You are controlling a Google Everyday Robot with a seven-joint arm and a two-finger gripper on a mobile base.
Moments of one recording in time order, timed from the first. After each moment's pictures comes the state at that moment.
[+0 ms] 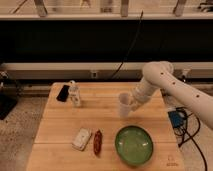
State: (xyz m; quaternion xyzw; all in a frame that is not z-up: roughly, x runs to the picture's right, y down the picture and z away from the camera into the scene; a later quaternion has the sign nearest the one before) arm 0.169 0.120 0.748 -0.24 -0.30 -0.43 0.82
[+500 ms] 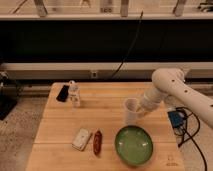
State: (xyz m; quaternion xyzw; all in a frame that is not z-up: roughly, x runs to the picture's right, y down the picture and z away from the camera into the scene) arm 0.190 0.151 0.728 -0.24 -0.31 -0.42 0.82
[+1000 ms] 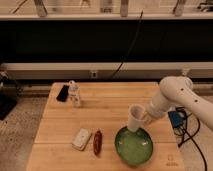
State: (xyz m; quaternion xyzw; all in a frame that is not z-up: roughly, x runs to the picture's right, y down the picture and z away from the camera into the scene) arm 0.208 0.183 0.717 -0.24 -0.31 -0.41 0.82
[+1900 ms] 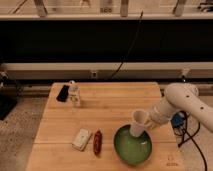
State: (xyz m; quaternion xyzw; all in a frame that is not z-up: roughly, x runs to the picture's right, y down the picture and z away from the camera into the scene) arm 0.219 0.200 0.713 -0.25 -0.32 -0.40 0.82
